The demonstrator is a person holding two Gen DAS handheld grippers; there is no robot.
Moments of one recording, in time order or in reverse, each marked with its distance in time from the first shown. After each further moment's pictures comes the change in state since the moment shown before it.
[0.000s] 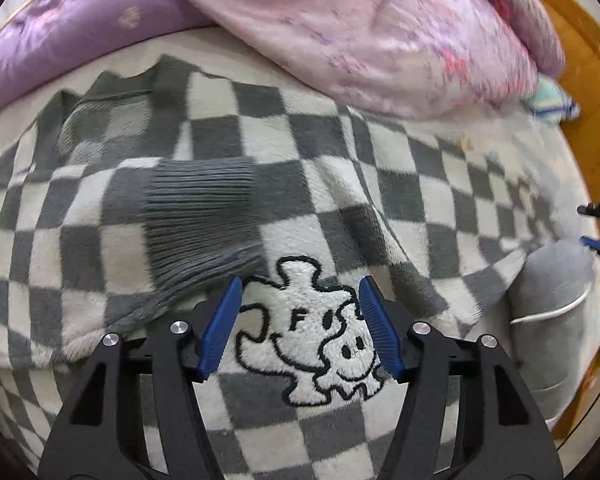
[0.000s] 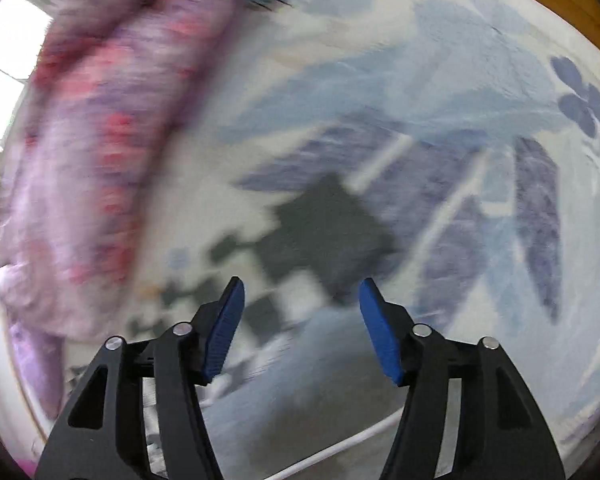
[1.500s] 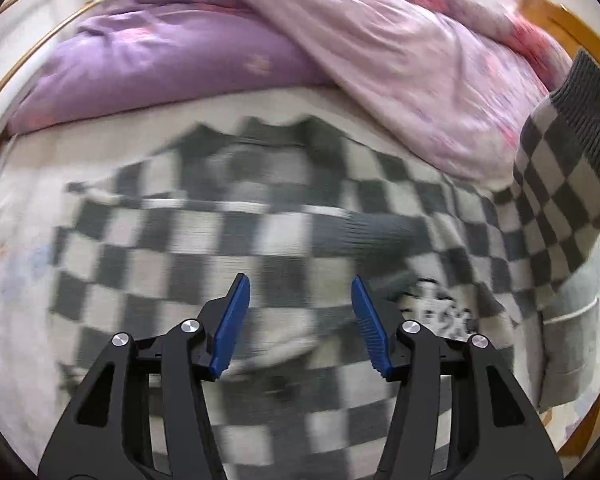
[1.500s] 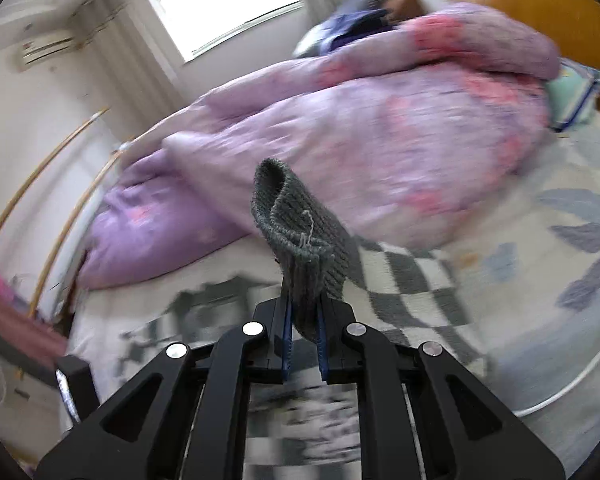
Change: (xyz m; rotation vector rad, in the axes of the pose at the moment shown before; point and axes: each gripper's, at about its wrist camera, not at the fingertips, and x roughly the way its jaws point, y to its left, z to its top) left arm -0.107 0.130 0.002 -0.107 -0.129 0.140; right arm -0.106 0.296 -0.269 -0.652 -0.259 0.486
